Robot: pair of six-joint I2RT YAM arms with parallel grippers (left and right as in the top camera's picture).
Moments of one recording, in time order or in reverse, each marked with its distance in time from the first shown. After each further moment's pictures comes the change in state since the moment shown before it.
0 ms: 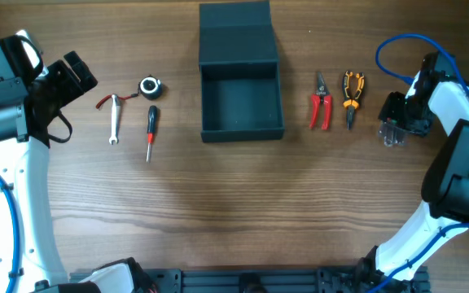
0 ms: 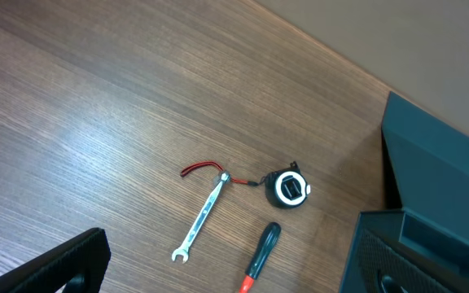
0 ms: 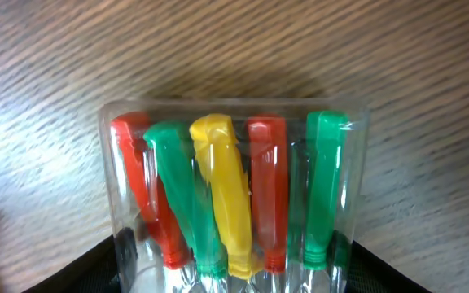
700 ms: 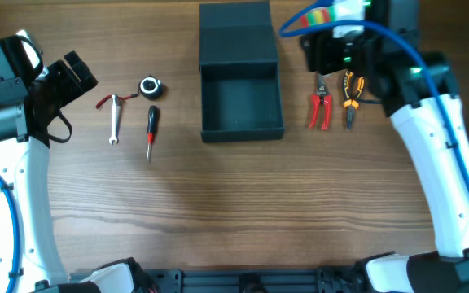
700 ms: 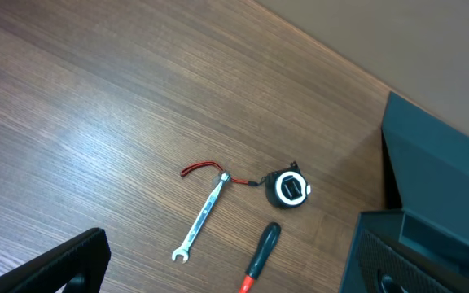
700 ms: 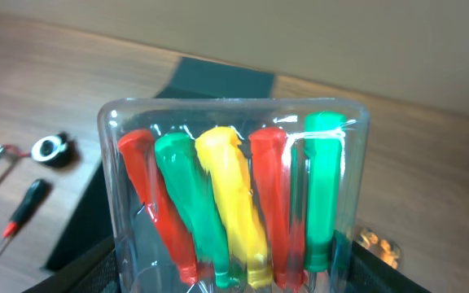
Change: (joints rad) left arm 0.000 0.000 0.000 0.000 0.000 0.000; right arm 0.577 -0.455 0.314 -0.067 -0.124 -0.176
